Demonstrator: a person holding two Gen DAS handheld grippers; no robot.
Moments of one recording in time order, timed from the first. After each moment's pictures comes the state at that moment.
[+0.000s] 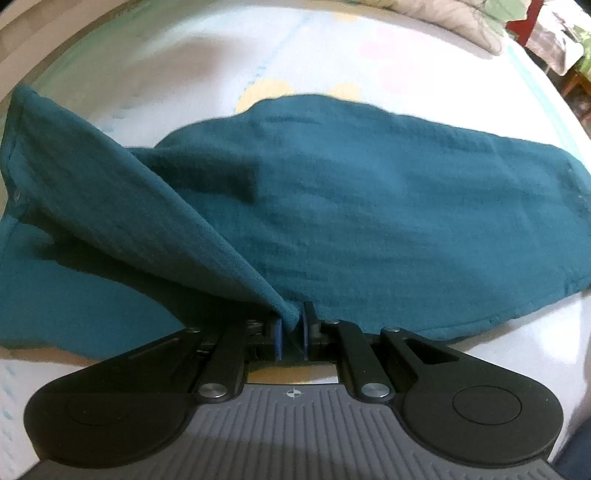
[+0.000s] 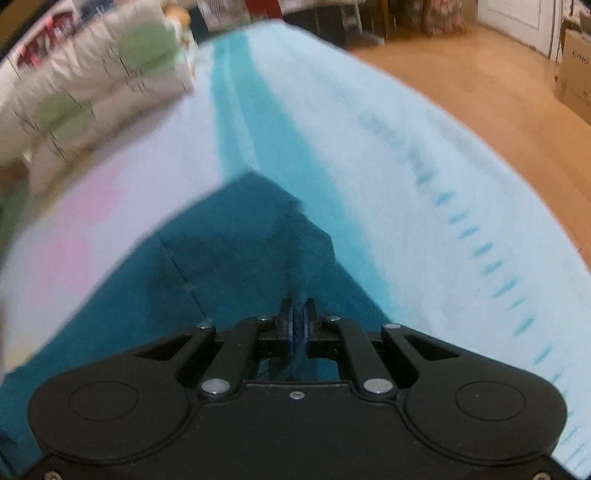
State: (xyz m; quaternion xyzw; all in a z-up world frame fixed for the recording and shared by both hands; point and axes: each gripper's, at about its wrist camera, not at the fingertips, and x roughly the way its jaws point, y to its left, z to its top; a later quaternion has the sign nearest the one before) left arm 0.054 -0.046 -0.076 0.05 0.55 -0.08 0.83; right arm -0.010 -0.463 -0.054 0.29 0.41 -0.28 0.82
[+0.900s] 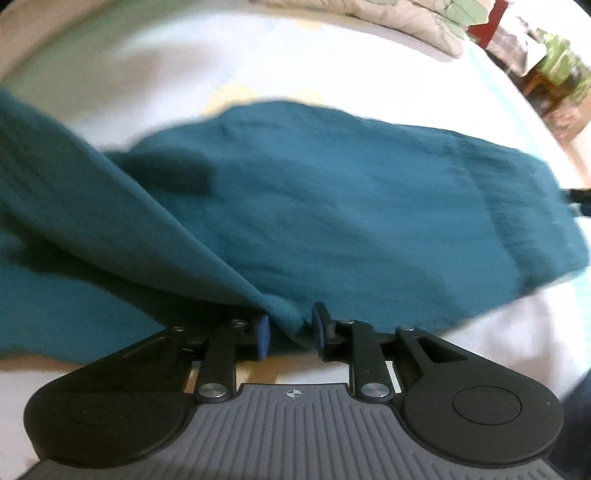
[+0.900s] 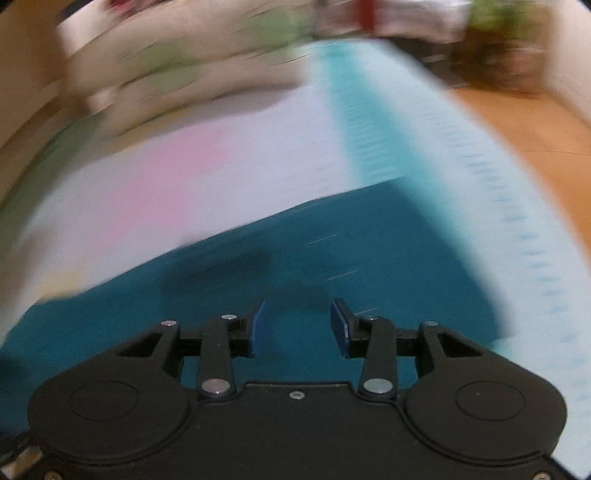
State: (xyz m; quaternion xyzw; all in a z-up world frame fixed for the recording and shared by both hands) left arm 0.061 -0.034 -0.085 0.00 0.55 -0.17 0.82; right arm 0.044 -0.345 -0.034 0.19 0.44 -0.16 0.86
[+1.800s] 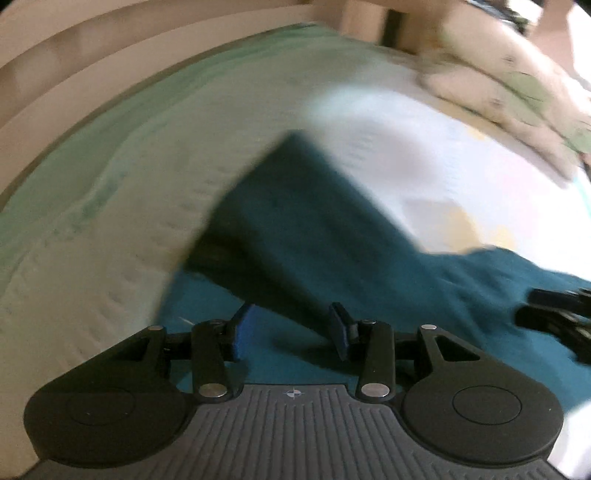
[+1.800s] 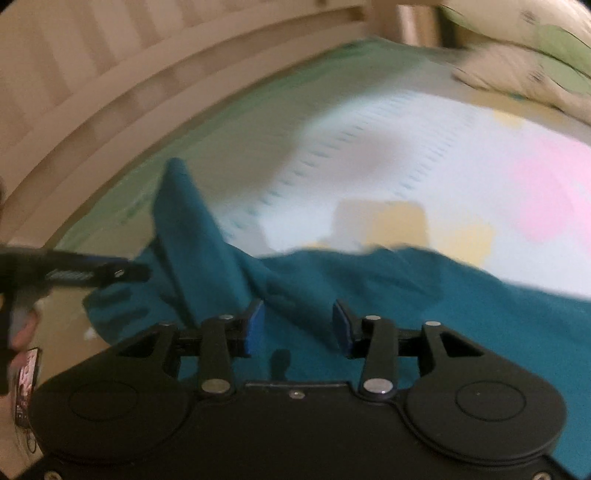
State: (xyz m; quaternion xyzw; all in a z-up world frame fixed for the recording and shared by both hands) left arm 0.130 0.163 -0.034 -0.04 0.48 0.00 0.88; right arm 0.160 -0.051 -0.033 0.07 0.43 0.22 0.87
